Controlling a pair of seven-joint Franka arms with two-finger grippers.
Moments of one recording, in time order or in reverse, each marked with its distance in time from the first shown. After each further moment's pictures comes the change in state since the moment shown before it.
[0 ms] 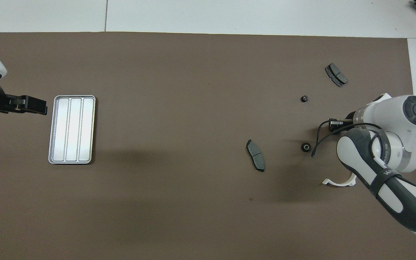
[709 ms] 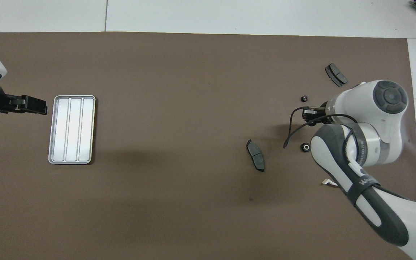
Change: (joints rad) left arm 0.000 0.000 0.000 0.000 0.000 0.000 0.000; right arm 0.210 -0.035 0.015 0.114 0.000 -0.116 0.337
